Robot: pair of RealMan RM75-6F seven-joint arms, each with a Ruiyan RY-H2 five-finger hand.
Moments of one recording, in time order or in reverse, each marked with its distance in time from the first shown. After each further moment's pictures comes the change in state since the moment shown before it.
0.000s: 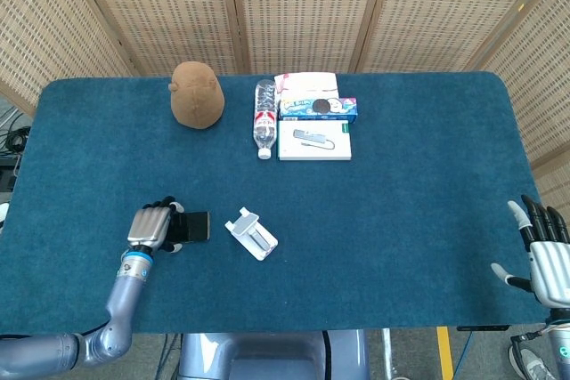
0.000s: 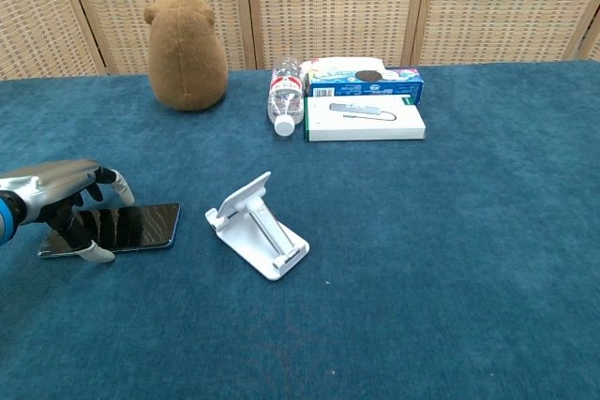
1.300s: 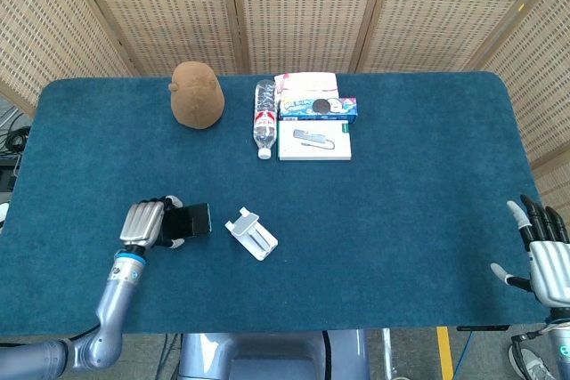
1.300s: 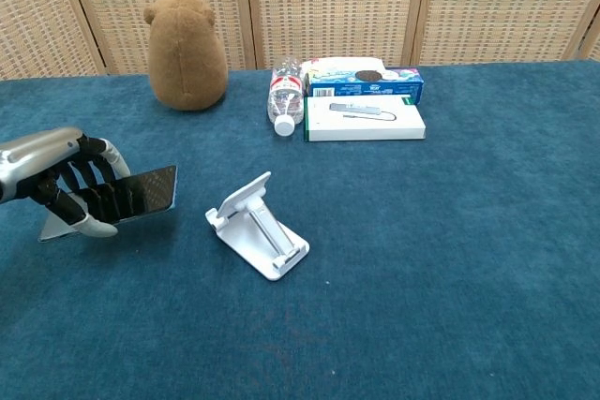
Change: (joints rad) left arm 0.058 0.054 0.003 -0.046 0.209 0.043 -0.225; right arm 0.005 0.004 -0.002 0.001 0.005 -0.013 0.012
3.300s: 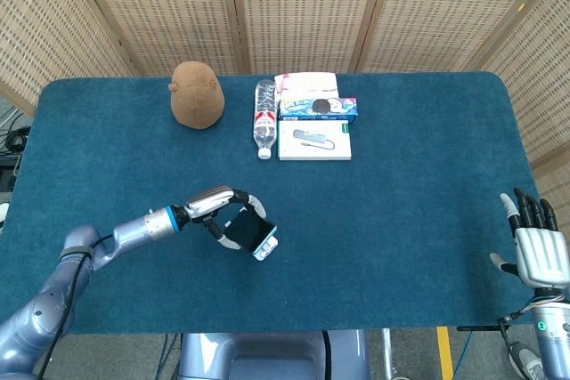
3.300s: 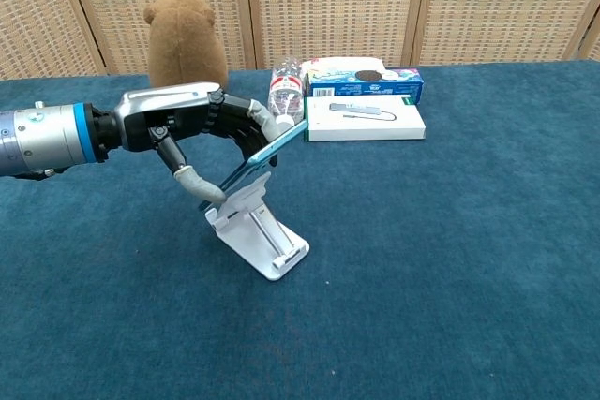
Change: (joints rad) left arm -0.394 -0.307 0.336 1.291 1.034 0.181 -2.044; right arm 0.069 -0.116 0.038 0.114 0.131 -0.107 -0.211
